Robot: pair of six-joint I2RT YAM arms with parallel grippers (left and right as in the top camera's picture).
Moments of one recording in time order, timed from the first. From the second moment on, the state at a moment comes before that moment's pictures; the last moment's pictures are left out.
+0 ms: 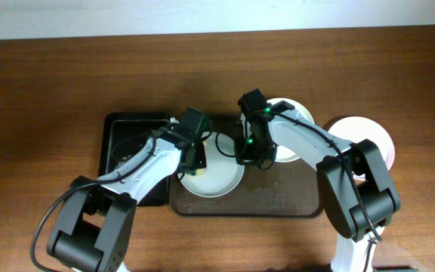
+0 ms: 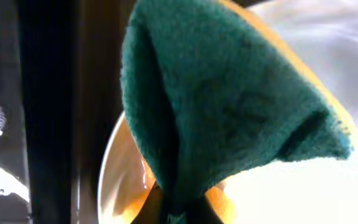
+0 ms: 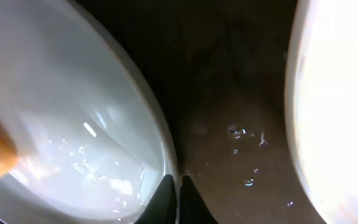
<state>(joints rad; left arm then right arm) -0.47 1.80 1.08 -0.65 -0.06 -0.56 0.43 2.00 1.33 -0.83 -0.29 0.36</state>
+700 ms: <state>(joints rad) -0.44 1.63 1.13 -0.86 0.05 -0.46 0.43 2.00 1.32 -0.85 -0.28 0.36</state>
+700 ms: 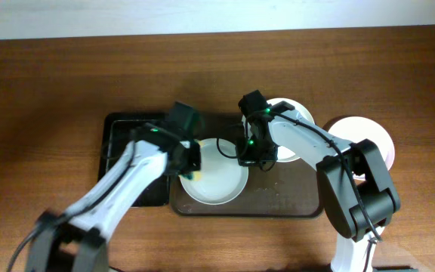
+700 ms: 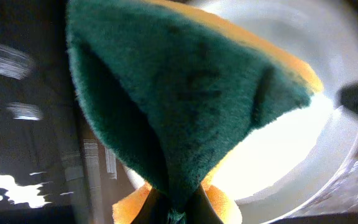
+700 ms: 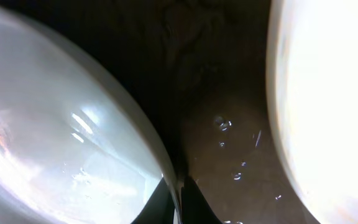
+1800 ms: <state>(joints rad) -0.13 1.90 1.25 -0.88 -0.11 -0.30 0.43 2.00 1.32 -0.86 -0.28 0.36</state>
